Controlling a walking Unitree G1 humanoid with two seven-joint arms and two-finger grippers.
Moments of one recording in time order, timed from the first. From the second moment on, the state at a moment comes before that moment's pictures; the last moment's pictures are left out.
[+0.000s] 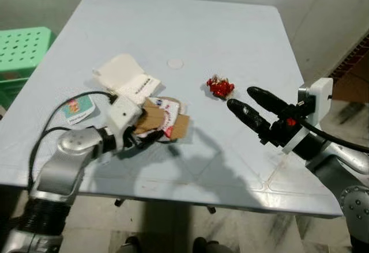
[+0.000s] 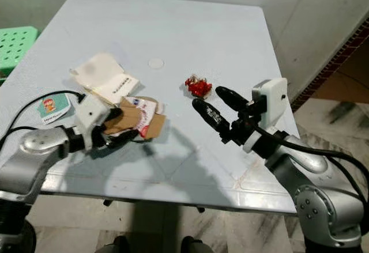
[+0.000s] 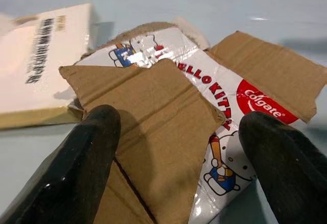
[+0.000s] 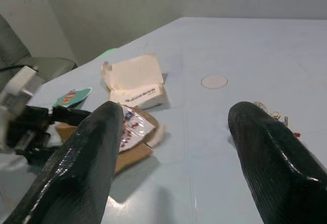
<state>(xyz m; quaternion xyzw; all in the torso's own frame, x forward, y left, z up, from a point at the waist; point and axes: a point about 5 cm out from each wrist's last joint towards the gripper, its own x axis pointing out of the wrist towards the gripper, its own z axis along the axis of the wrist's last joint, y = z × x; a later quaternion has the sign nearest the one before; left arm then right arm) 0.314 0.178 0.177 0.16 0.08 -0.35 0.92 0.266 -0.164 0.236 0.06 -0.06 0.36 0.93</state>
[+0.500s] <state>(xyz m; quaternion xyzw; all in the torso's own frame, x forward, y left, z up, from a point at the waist) 0.314 0.190 0.211 0.17 0.05 -0.32 0.93 0.274 -0.166 0.239 0.05 -0.07 0.37 0.93</state>
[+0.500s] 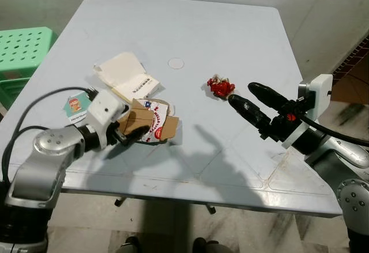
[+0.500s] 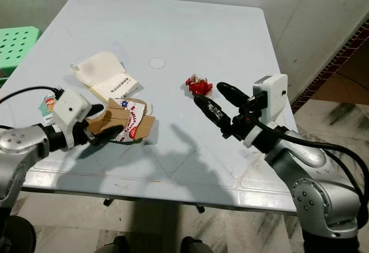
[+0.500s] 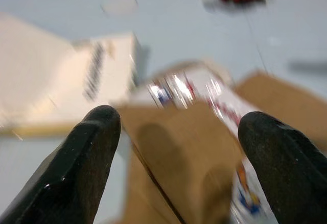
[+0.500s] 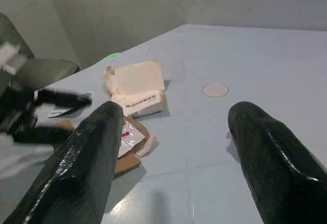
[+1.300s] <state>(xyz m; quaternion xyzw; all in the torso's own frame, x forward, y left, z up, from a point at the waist) 0.342 0.166 0.217 0.09 0.01 -0.30 0.95 0.275 -0.166 0.239 0.06 -0.08 0.36 0.93</state>
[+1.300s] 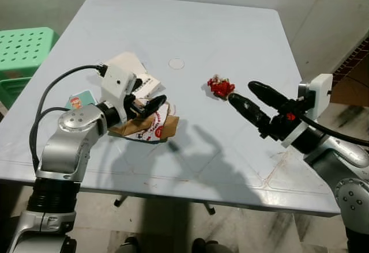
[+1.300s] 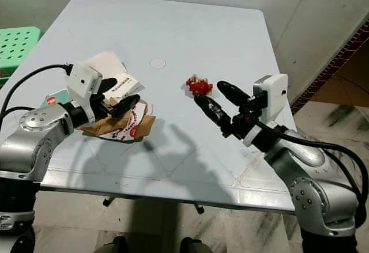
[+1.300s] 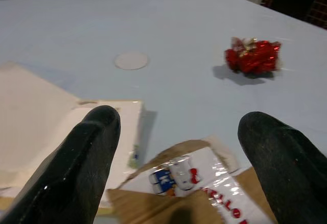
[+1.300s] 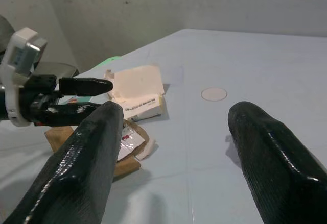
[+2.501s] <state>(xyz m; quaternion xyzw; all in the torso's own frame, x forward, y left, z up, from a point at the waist) 0.402 0.162 0.200 0.06 0.04 -0.22 0.97 0.238 -0.157 0.255 0.08 -0.08 0.39 0.91</state>
